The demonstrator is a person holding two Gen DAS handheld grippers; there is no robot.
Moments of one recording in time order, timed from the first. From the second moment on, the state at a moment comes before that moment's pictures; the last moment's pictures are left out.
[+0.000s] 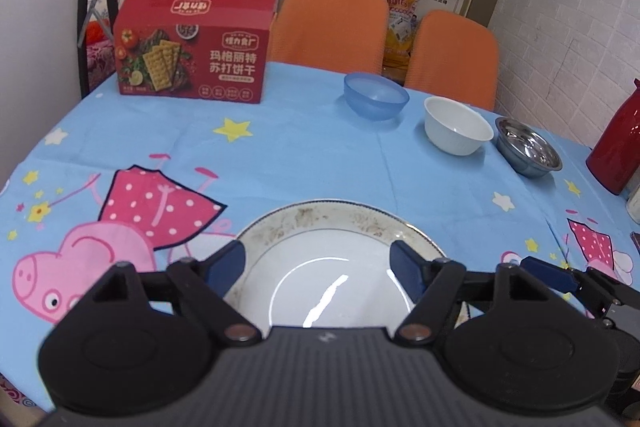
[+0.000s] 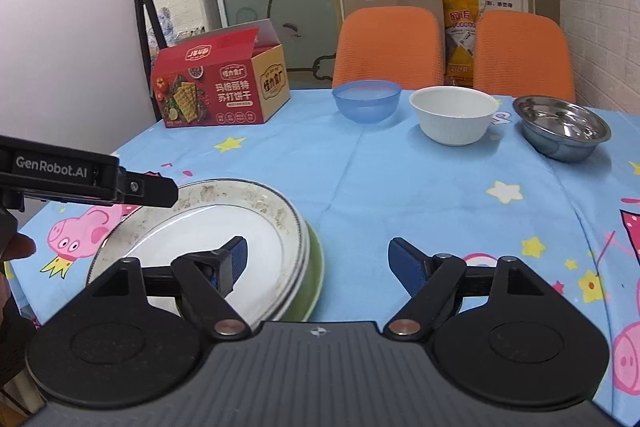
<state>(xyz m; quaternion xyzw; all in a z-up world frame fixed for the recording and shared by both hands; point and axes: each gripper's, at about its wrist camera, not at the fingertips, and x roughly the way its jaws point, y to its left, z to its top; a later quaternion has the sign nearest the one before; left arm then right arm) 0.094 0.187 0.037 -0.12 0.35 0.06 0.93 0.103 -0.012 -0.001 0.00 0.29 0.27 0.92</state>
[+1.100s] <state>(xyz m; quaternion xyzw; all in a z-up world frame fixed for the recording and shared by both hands) 0.342 -0.020 0.071 -0.01 0.35 -0.09 0.93 0.273 -0.226 0.014 0.09 0.29 0.12 0.95</state>
